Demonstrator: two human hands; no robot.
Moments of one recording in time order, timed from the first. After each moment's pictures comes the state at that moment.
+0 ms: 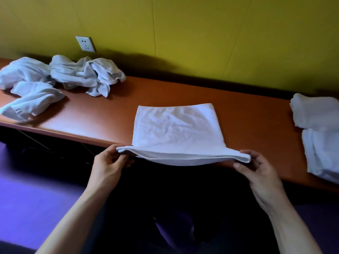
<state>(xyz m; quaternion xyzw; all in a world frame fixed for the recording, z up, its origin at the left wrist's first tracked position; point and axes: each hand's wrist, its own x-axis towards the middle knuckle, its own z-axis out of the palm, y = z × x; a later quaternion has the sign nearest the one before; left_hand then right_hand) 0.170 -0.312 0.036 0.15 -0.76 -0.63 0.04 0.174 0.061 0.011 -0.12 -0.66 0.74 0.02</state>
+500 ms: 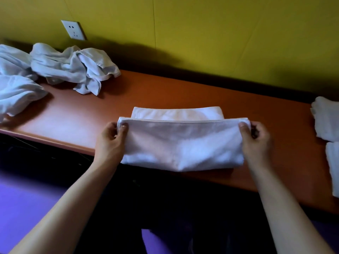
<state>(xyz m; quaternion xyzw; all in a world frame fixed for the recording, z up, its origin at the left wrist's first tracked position) 0.040 -0.314 0.002 0.18 -0.81 -0.55 0.11 0.008 0.048 -0.017 -0.14 -0.82 0.52 0.22</state>
